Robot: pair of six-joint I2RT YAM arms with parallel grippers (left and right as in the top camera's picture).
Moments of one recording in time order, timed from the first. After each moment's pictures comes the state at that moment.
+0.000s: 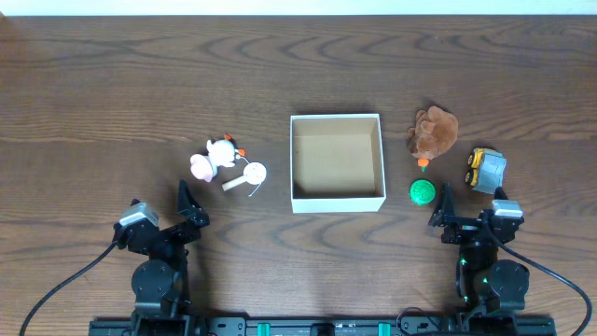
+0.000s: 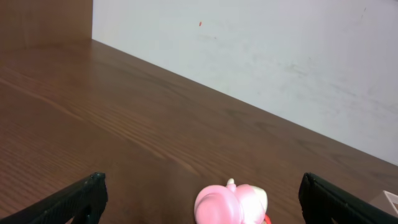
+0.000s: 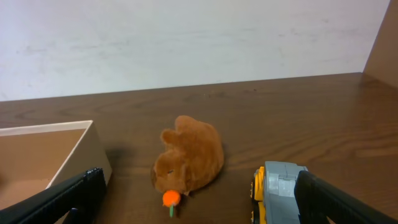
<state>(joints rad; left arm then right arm) -0.07 0.01 0.04 -0.12 -0.30 -0.35 0.00 0.01 0.01 -0.06 0.06 0.12</state>
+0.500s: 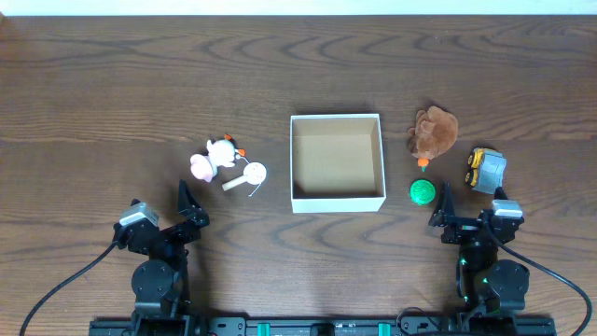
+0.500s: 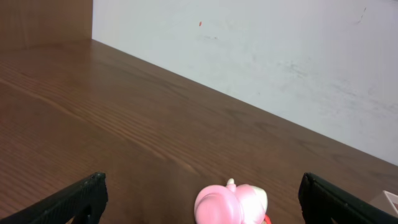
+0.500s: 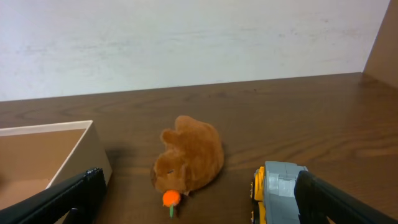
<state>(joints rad) -0.07 0.01 0.04 -0.12 -0.30 -0.35 0.00 0.01 0.01 -0.06 0.06 0.12</state>
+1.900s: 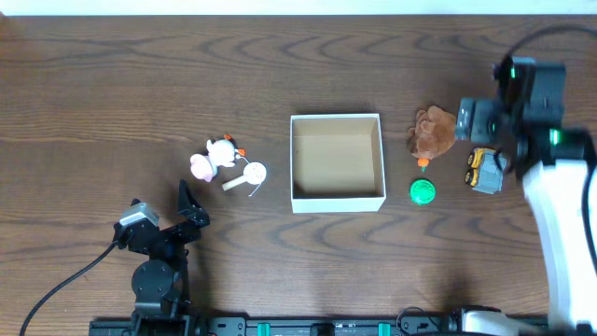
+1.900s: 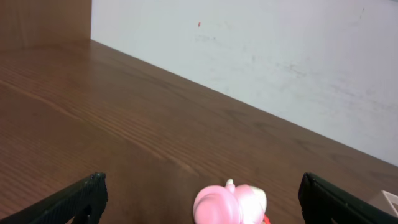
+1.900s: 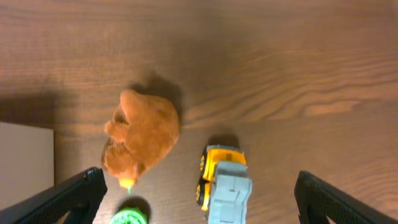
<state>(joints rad) -0.07 0.01 0.03 -0.11 -0.29 -0.35 -0.04 1.42 1.32 -0.82 0.17 0.03</state>
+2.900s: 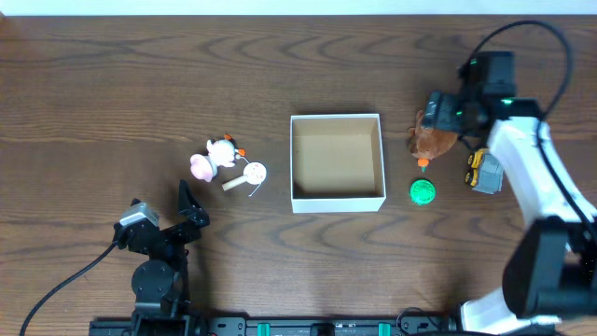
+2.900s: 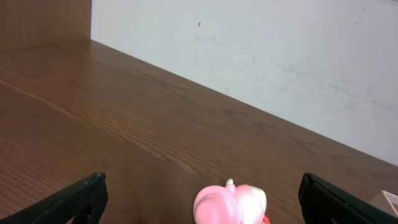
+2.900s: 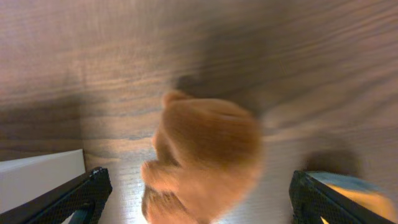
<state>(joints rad) -0.07 0.01 0.03 -0.11 -0.29 -0.35 0.00 1.74 1.26 -0.61 -0.01 0.22</state>
